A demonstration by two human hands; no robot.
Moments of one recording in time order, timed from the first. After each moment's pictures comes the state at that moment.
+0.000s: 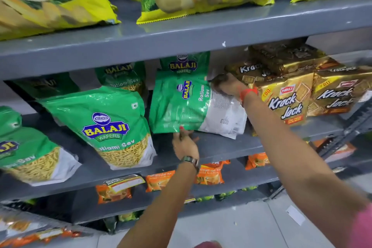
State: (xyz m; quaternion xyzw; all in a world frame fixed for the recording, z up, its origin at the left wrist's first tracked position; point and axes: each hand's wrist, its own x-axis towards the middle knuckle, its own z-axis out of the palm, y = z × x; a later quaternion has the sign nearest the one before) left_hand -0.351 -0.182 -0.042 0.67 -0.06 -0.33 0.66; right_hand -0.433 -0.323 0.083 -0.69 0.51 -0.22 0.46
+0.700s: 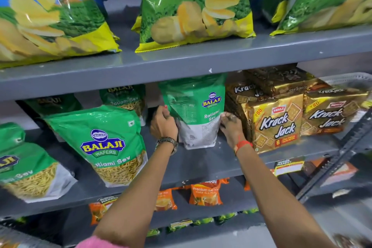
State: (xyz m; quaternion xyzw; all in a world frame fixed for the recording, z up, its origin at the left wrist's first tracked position) left_hand -0.284 -0.231 0.025 0.82 -0.26 -0.01 0.52; right_hand -0.450 -0.304 -0.003 -0.45 0.45 -0.47 0.61
